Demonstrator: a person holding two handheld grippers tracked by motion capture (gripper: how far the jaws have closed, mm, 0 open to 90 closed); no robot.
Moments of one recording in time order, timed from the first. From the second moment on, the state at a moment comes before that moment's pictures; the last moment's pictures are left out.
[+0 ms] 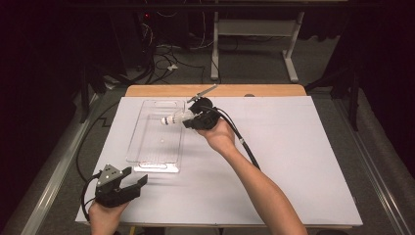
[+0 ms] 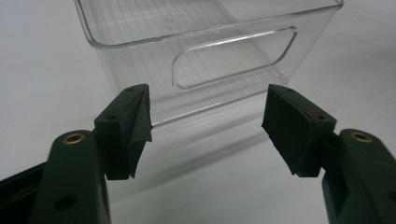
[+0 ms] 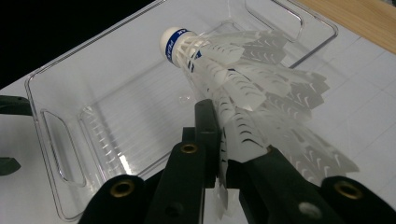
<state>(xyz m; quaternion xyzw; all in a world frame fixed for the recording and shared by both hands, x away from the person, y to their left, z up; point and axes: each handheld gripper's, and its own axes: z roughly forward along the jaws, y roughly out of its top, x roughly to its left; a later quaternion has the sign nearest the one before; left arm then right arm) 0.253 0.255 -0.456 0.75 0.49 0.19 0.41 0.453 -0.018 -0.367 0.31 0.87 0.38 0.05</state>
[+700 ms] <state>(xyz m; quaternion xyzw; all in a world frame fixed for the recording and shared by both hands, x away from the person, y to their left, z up) 0.254 0.254 -0.456 0.75 0.49 0.19 0.41 0.459 0.000 -0.371 0.31 0.88 0.37 0.05</state>
